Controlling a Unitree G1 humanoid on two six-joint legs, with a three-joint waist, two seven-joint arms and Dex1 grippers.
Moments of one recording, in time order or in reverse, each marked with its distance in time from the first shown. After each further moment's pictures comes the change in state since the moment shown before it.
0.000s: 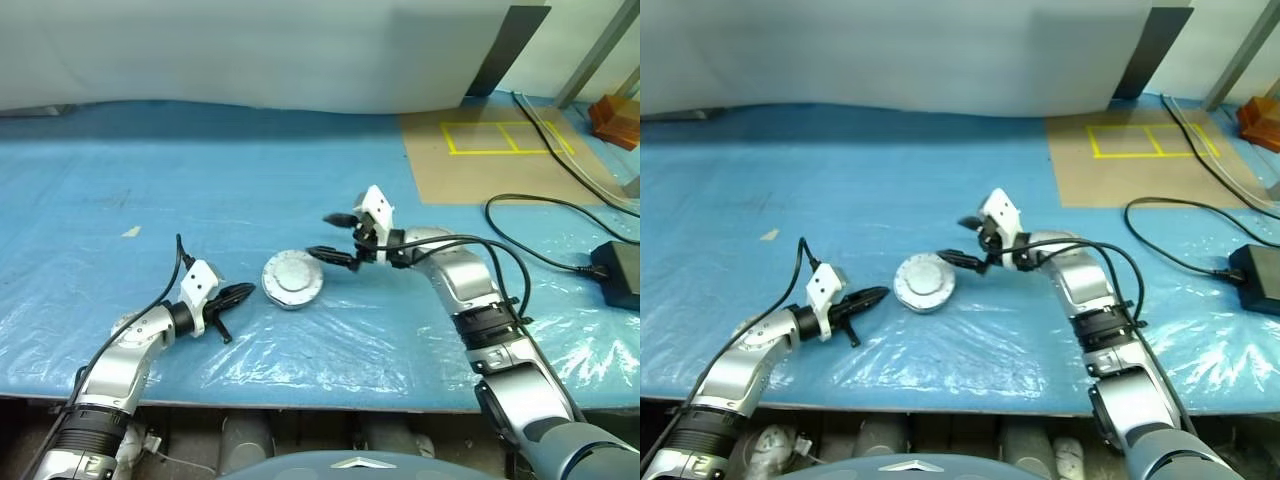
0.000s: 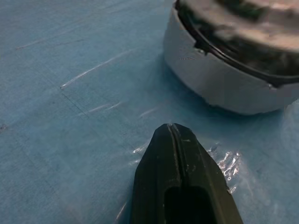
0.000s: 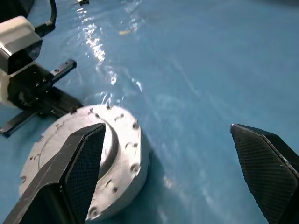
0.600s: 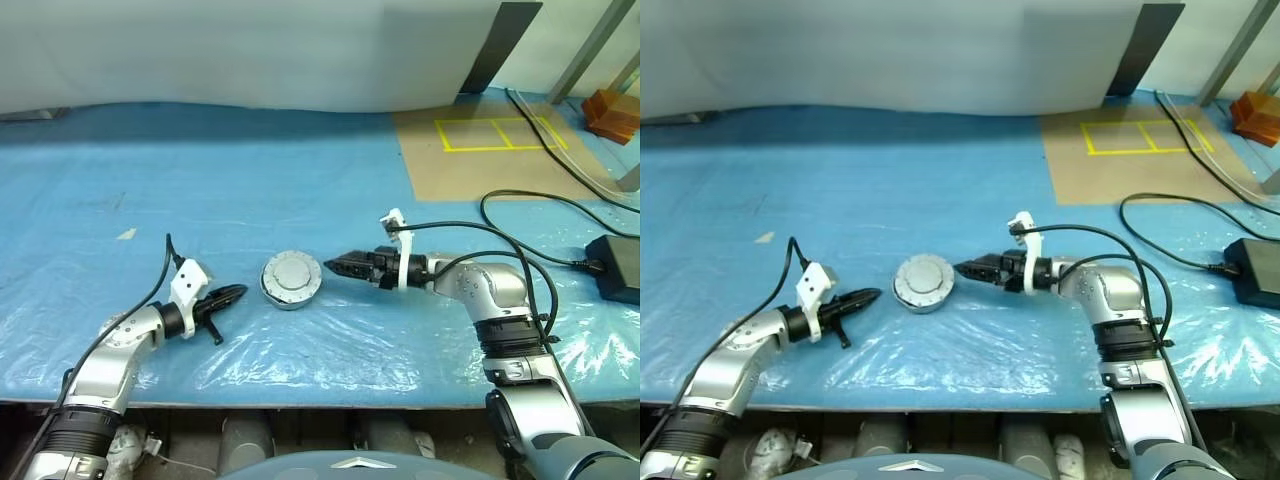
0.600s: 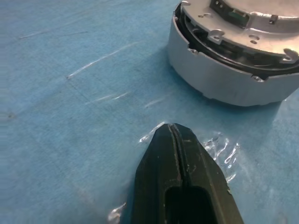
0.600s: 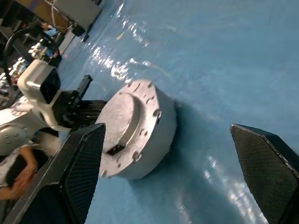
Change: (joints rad) left arm 0.011 0.038 0.043 -0.001 -0.042 0.037 -0.034; right arm 0.045 0.004 -0.142 -0.059 0.199 0.321 -0.101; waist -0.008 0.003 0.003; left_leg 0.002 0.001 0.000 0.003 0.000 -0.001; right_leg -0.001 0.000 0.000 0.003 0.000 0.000
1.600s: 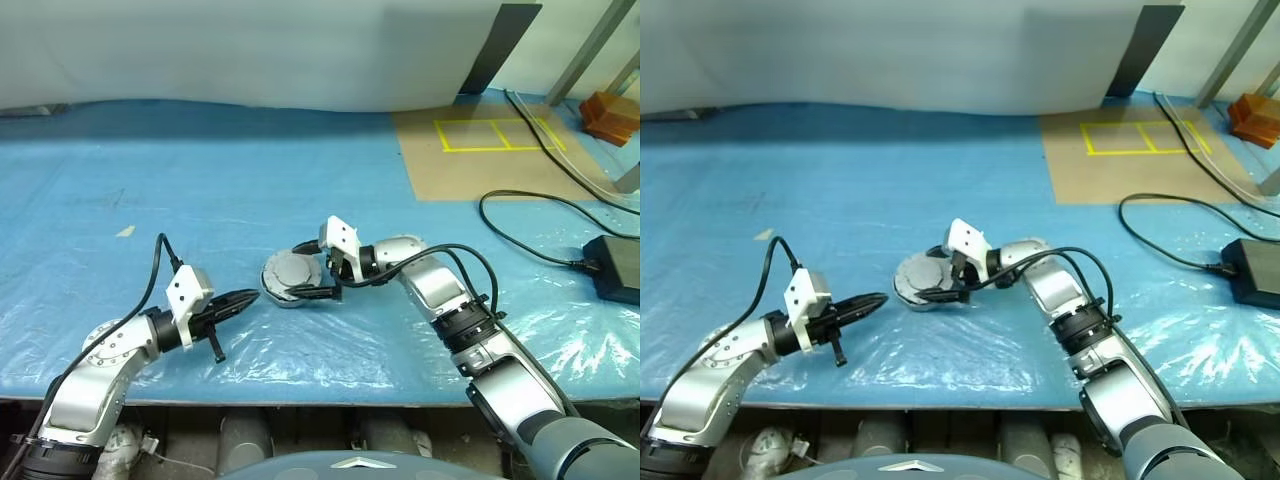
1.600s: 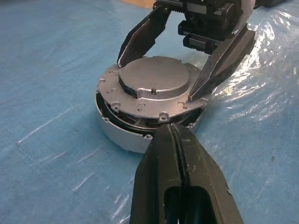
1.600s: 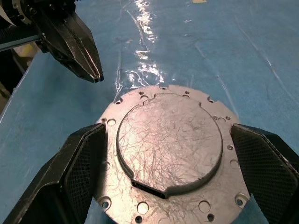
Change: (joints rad) left arm 0.151 0.025 0.030 -0.342 -0.105 0.057 -0.025; right arm -0.110 0.045 0.365 0.164 -0.353 -0.645 0.227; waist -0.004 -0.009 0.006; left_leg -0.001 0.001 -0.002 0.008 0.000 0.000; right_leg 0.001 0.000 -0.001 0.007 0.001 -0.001
